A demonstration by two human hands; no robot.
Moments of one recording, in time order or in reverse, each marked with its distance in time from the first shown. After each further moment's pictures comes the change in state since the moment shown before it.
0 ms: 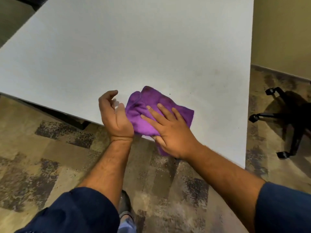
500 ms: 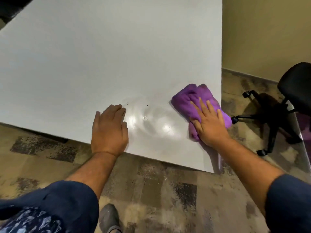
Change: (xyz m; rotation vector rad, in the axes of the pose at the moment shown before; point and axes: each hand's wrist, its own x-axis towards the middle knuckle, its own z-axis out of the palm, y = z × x) left_hand -0.006 0.013 0.013 0.806 -0.595 0.302; right_hand -0.073 0.171 -0.030 0.036 0.069 0.555
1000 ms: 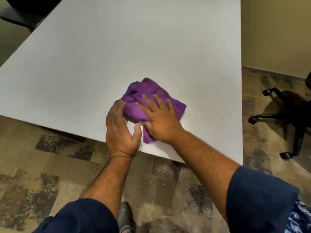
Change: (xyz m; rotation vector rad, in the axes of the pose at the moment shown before) left_hand -0.009 -0.007 -0.001 -0.322 0.312 -0.019; right_hand 0.039 -0.202 0.019 0.031 -0.083 -0.406
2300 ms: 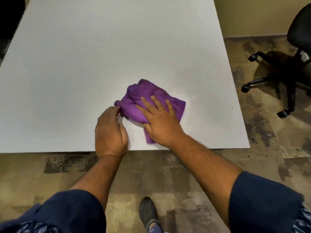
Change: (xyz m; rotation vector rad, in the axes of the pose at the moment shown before) left_hand 0.036 -0.040 -0.029 0.202 -0.305 0.066; right_hand -0.018 -0.029 0.017 0.126 0.129 0.249
